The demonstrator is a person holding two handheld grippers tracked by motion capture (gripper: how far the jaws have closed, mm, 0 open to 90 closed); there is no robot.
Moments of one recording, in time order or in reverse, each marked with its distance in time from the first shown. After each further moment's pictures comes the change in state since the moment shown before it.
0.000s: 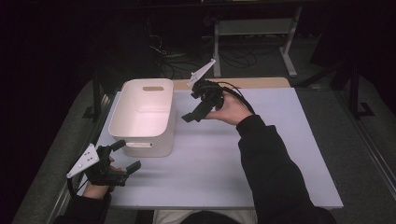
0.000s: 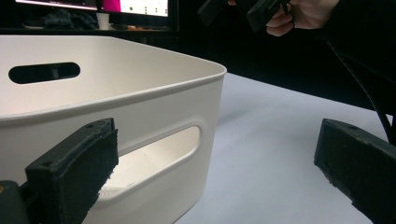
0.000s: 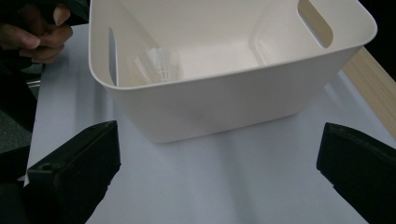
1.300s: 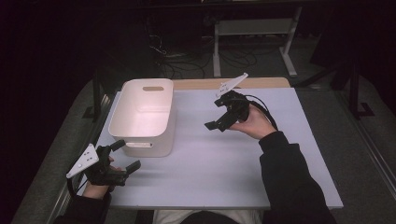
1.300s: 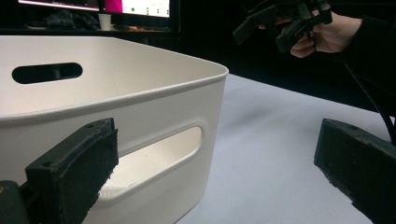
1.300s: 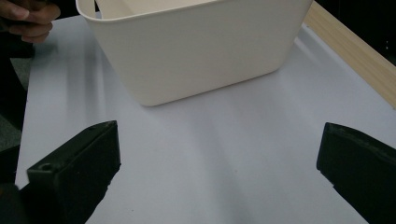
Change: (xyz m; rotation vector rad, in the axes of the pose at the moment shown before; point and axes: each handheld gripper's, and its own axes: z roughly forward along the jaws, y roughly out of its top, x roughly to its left) left arm 0.000 0.000 0.000 -0.003 0.006 -0.002; right arm 0.000 -0.072 -0.030 -0.070 -0.053 0.086
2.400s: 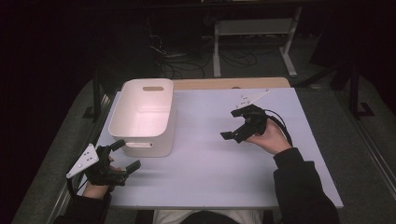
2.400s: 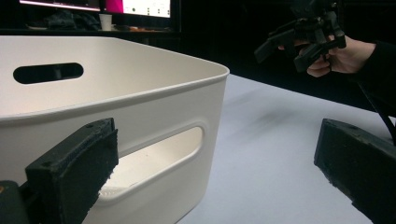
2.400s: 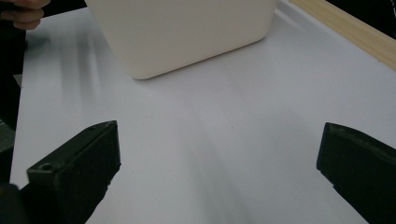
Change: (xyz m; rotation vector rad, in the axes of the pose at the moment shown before) left arm 0.000 0.000 0.000 -0.002 0.004 0.000; right arm 0.001 -0.062 -0.019 -0.055 -0.035 0.083
